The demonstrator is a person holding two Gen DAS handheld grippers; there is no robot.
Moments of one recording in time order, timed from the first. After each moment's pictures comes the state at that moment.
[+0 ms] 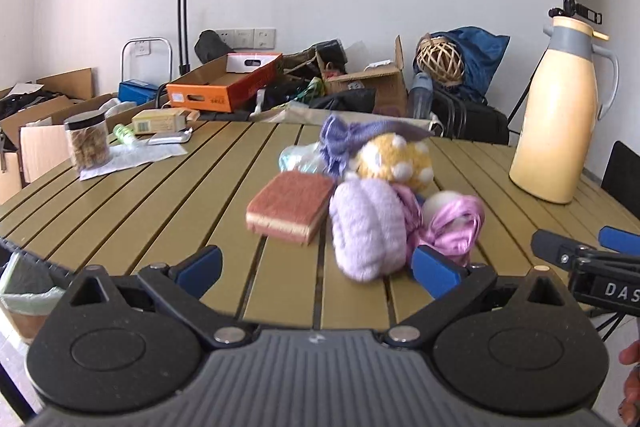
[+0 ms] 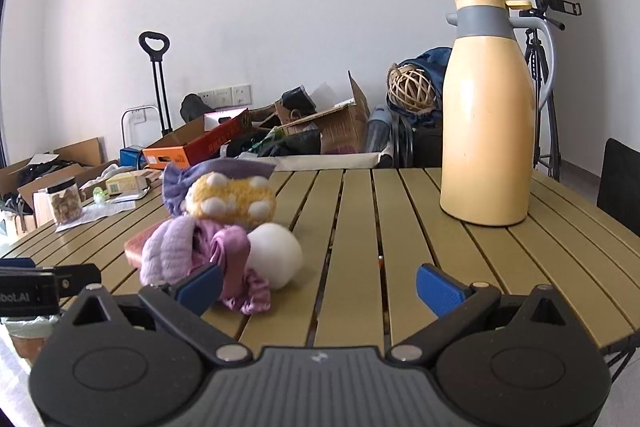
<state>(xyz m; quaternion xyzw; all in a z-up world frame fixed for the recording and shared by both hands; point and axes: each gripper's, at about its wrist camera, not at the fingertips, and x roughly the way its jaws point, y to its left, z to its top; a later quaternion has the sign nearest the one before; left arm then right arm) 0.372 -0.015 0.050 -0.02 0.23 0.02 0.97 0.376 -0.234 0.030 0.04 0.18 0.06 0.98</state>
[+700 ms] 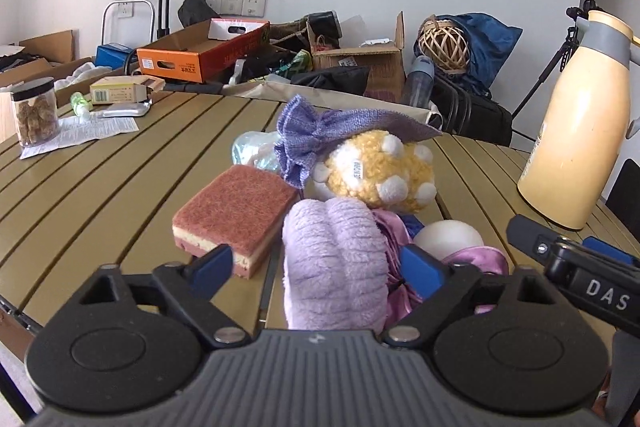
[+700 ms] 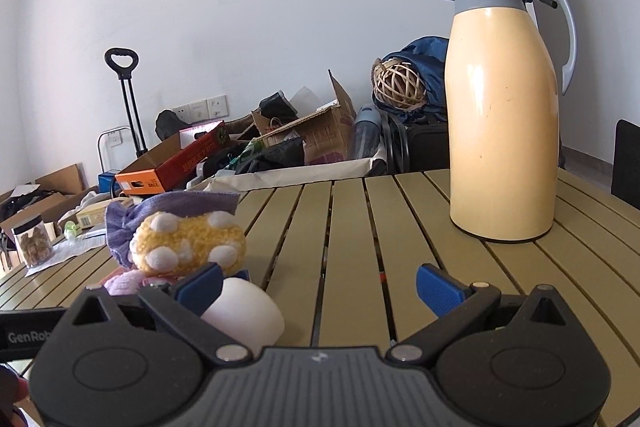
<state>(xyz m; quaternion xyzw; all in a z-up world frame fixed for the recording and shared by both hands) 0.464 -0.032 0.025 -0.07 0.27 0.00 0.96 0.458 -0.234 0.015 0.08 0.18 0.04 0.98</state>
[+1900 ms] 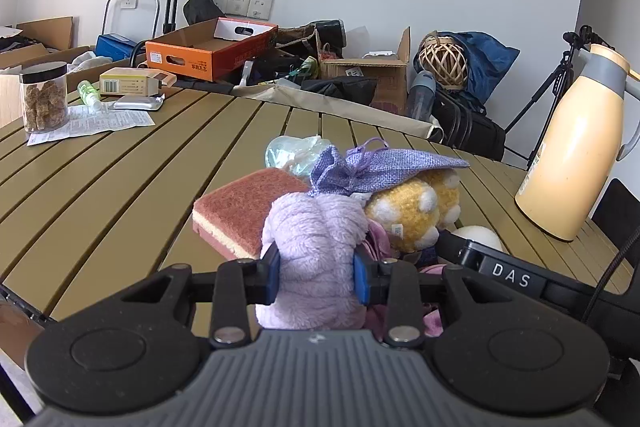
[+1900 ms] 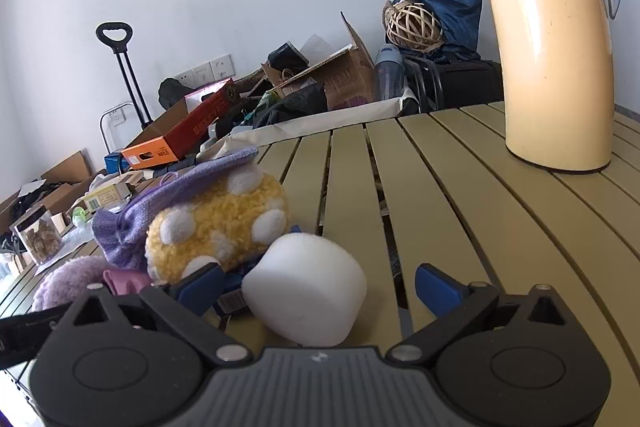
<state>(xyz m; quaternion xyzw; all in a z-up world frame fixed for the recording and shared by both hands) 0.448 0.021 0.029 -0.10 0.25 -0.01 0.96 0.502 -0.186 -0.013 0.13 0.25 0.06 0.96</state>
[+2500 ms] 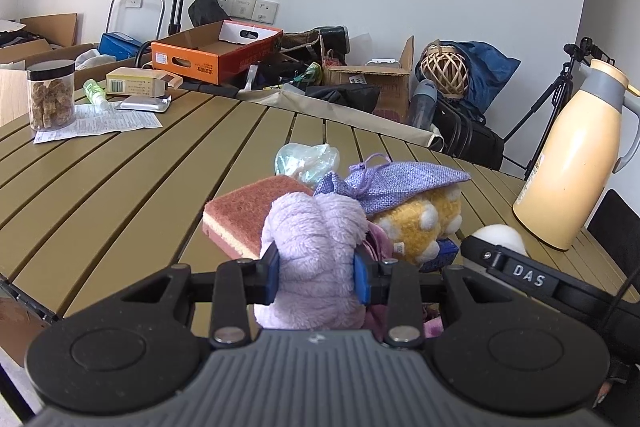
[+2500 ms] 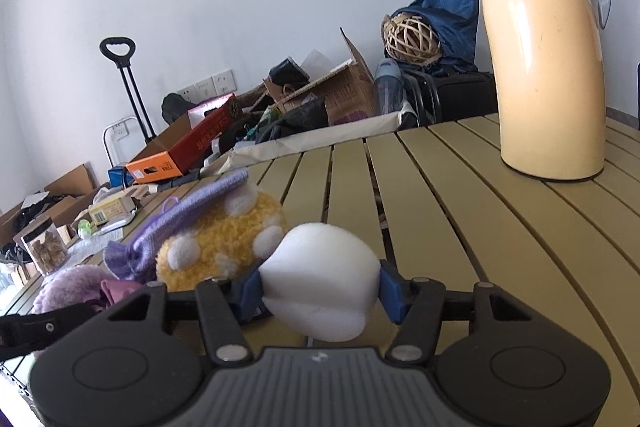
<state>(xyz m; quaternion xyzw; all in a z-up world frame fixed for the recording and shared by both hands) 0.442 0.032 0.035 -0.11 0.25 -0.01 0.96 0.484 -0.192 -0.003 0.14 0.21 0.07 0.97</state>
